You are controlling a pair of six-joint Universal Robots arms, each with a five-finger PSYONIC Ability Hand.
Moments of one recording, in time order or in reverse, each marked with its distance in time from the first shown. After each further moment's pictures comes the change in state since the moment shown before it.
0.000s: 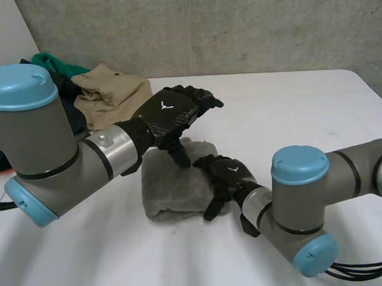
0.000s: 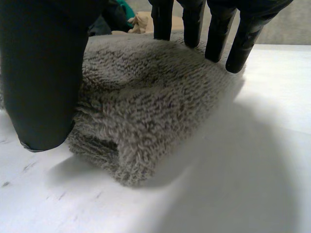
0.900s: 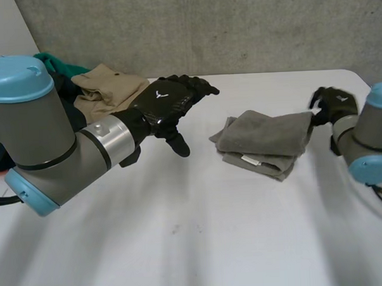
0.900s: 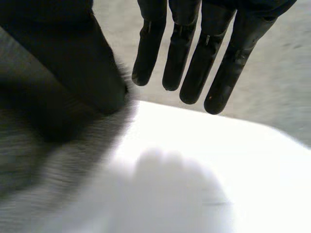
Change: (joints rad) left arm 0.015 -0.018 0.050 0.017 -0.004 -0.079; right arm -0.485 0.232 -0.489 0.005 0.121 -0.122; left_hand 0.000 0.000 0.000 0.000 0.000; right_hand 0.533 0.735 0.654 0.690 0.915
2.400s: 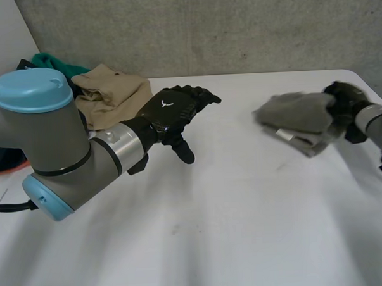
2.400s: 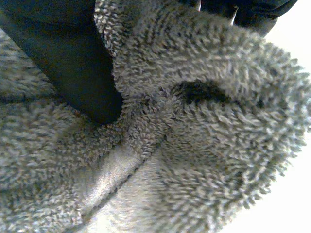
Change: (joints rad) left arm -0.030 -0.052 0.007 0.012 -0.054 -0.034; right arm -0.175 0.389 -0.743 0.387 -0.279 0.191; left_hand 0.000 0.000 0.000 0.000 0.000; right_hand 0.199 0.212 0.291 0.258 -0.064
